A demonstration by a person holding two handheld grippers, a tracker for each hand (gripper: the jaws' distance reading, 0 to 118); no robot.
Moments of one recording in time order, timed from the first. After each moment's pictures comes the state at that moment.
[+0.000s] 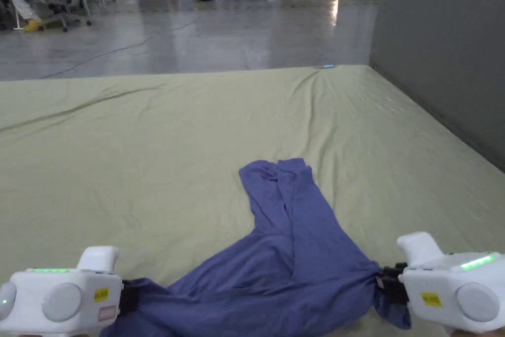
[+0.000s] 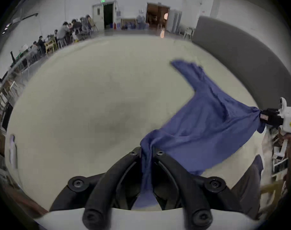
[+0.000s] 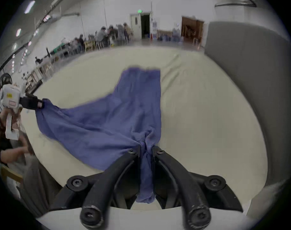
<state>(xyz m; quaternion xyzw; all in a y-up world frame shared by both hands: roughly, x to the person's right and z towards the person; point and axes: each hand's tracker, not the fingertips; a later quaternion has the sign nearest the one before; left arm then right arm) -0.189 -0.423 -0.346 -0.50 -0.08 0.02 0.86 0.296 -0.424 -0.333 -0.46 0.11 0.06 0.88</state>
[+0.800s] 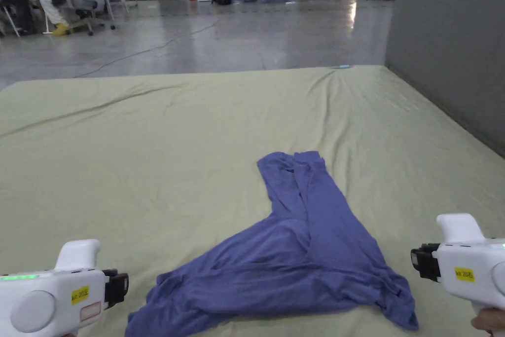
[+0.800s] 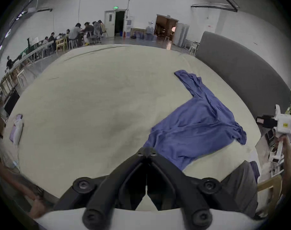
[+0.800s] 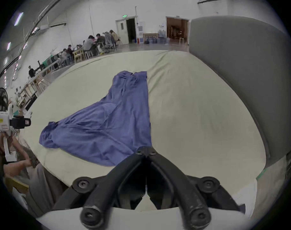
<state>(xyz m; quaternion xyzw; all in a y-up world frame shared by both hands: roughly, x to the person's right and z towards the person) -0.234 -0.366 -0.264 -0.41 -0.06 0.07 0.91 0.301 -0.385 -0.293 -0.40 0.07 0.01 0.91</state>
